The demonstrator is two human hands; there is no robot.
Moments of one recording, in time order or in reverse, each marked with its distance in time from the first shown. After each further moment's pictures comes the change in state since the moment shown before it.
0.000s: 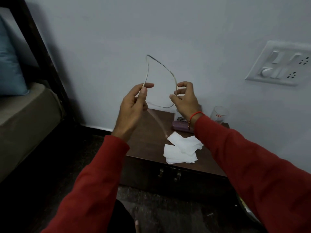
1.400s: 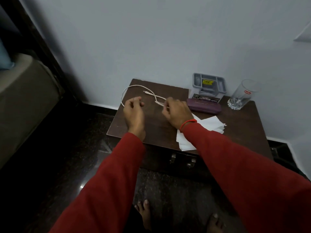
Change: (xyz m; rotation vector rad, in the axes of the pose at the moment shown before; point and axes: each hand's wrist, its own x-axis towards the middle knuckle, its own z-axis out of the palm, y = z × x) left_hand 0.003 -0.163 0.023 -0.172 0.525 -0.561; right_hand -0.011 0.147 0.101 -0.709 -0.325 -0.281
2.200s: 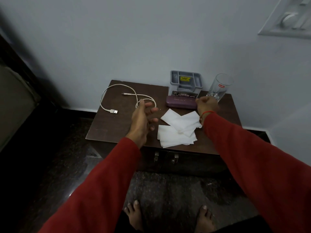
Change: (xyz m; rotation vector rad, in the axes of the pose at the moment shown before) left_hand -0.057 -0.007 0.043 -0.027 -0.439 -0.392; right_hand -0.029 0.134 -0.056 0.554 0.424 0.949
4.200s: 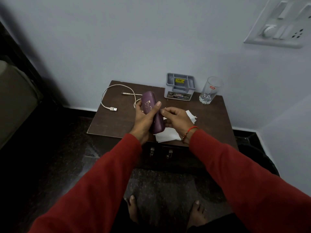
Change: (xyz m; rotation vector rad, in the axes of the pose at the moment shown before) left_hand -0.001 -0.027 0.006 -0.065 -0.140 0.155; right_hand -0.135 -0.030 -0.024 0.383 -0.767 -0.060
